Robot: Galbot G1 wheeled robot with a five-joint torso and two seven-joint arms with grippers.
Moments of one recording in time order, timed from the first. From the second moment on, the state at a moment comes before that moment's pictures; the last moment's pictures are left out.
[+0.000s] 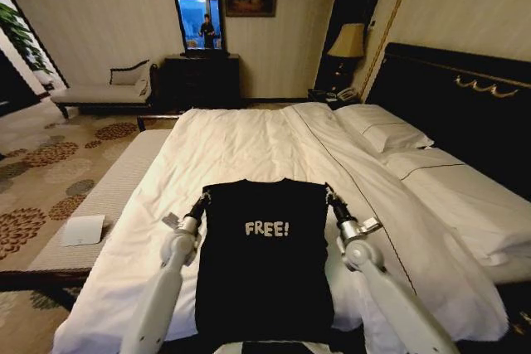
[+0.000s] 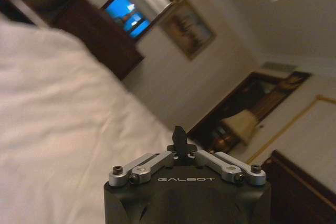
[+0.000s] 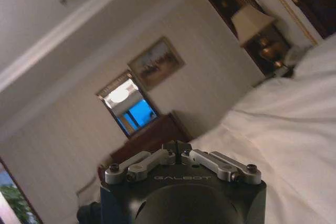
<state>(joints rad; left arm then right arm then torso) 1.10 -1.26 -0.47 -1.81 -1.10 0.15 -0.02 -1.14 0.95 0.36 1.83 1.20 0.19 0.07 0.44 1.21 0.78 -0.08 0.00</state>
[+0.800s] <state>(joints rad) 0.59 -1.18 -0.32 -1.40 -1.15 0.18 -0.05 -0.55 0.91 0.01 1.43 1.32 0.15 0.09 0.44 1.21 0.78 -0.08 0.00</state>
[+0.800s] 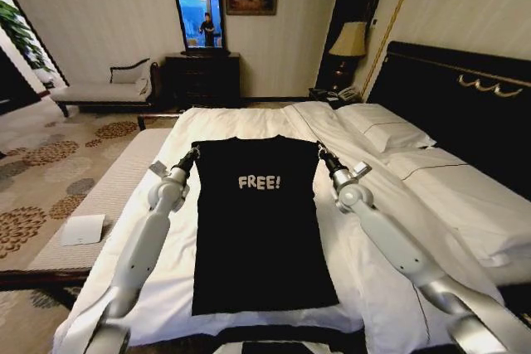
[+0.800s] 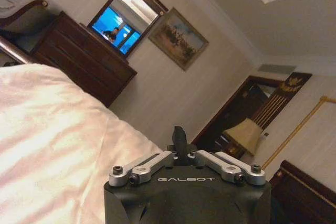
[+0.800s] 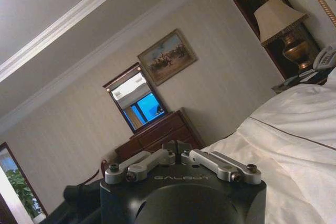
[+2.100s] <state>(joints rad) 1.66 -1.15 -0.57 -2.02 -0.87 0.22 -0.02 -1.50 0.87 0.26 1.96 0.99 0.06 0.43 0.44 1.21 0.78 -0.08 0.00</state>
